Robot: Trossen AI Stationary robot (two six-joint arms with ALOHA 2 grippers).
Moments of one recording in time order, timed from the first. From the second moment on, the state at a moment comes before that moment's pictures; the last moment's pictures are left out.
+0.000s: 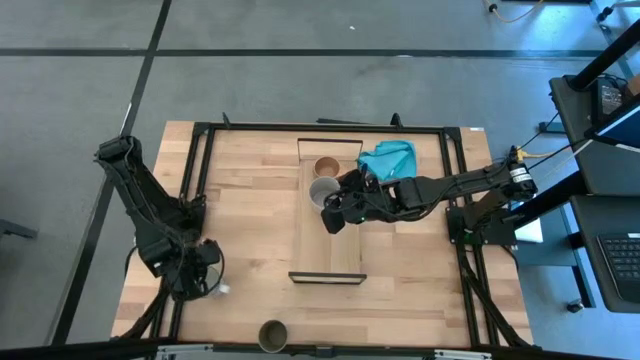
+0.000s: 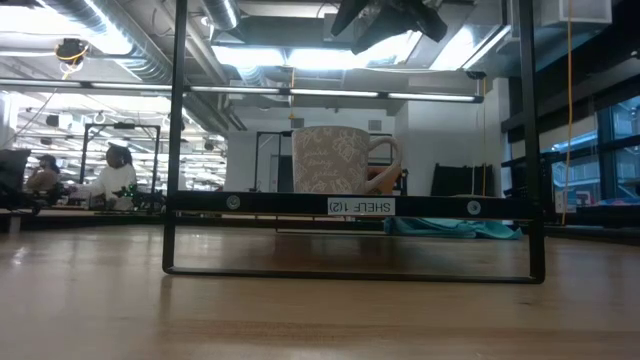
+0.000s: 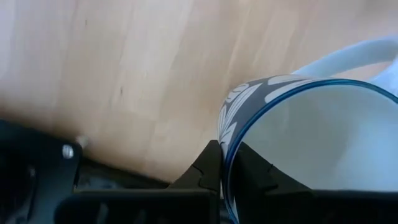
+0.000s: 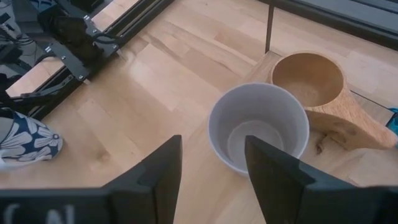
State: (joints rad) left arm -1.02 1.20 0.85 -1.10 -0.13 -1.39; right arm 0.21 1.65 1.53 -0.73 0.54 0.91
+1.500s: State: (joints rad) left arm -0.06 1.50 1.56 -1.24 -0.08 -0.57; right arm 0.46 1.34 1.53 -1.26 1.13 1.43
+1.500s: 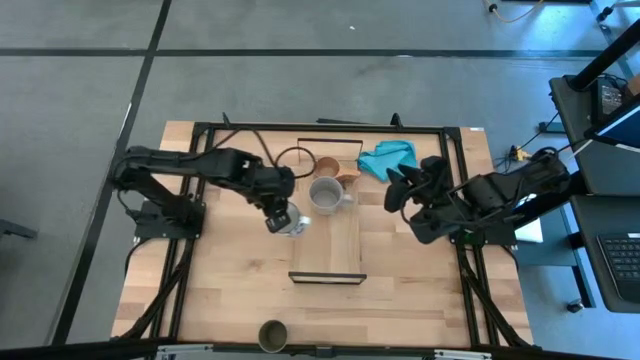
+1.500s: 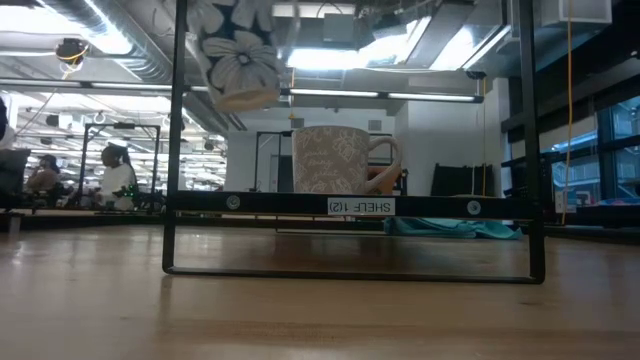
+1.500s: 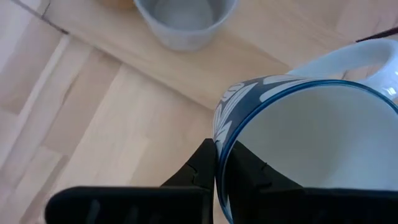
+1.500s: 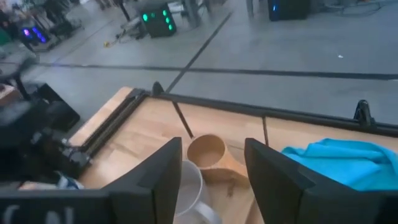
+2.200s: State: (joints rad) left arm -0.03 1.60 1.62 -1.16 -0.04 -0.50; right arm 0.54 1.31 1.53 -1.31 1.08 1.40
